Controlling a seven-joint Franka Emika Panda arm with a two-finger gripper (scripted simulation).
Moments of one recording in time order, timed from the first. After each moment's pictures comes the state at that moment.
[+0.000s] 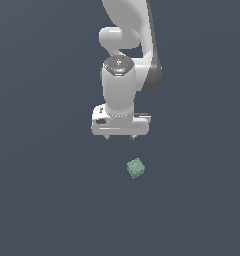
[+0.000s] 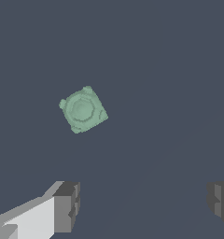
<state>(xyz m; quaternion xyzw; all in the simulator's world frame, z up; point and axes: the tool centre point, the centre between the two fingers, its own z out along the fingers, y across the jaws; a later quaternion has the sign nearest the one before) 0.013 0.002 0.180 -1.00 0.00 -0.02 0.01</state>
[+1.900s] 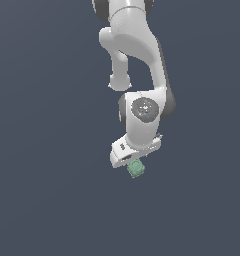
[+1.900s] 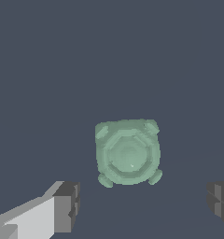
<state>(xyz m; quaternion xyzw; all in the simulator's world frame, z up) 0.068 0.061 0.103 -0.98 -0.21 0.00 0.00</state>
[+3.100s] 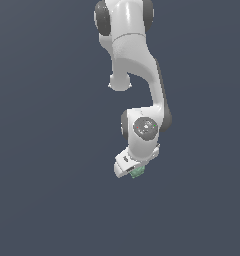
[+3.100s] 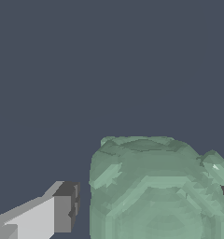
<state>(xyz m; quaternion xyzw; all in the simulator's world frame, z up) 0.077 0.071 0.041 -0.97 -0.25 0.00 0.00</state>
